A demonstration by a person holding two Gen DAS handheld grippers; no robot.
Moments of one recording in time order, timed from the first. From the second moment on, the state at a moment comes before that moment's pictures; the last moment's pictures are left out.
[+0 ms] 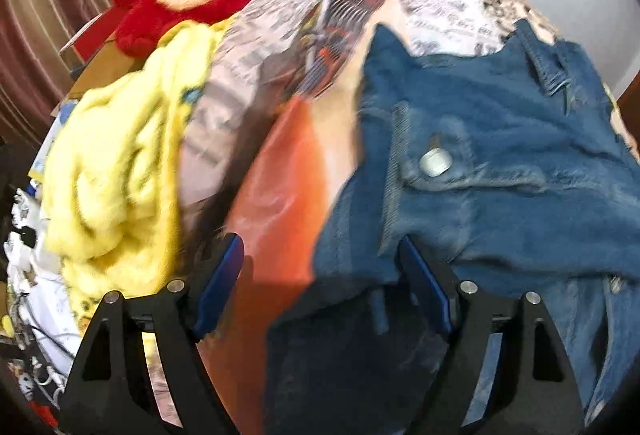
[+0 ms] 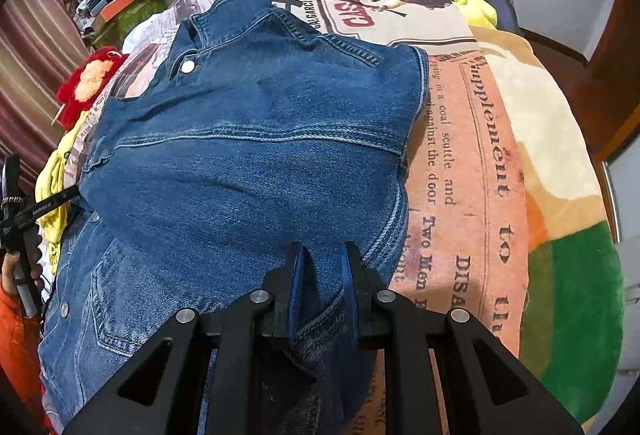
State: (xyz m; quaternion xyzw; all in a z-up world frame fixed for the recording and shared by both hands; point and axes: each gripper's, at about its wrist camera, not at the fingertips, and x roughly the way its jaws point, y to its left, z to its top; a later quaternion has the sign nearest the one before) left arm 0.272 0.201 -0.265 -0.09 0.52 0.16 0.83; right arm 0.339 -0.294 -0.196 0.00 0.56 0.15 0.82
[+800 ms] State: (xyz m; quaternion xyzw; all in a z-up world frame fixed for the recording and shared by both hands) left arm 0.305 0.120 -0.256 -0.03 0.53 0.05 0.85; right arm 0.349 -0.304 -0.197 -0.18 0.49 0.03 0.85
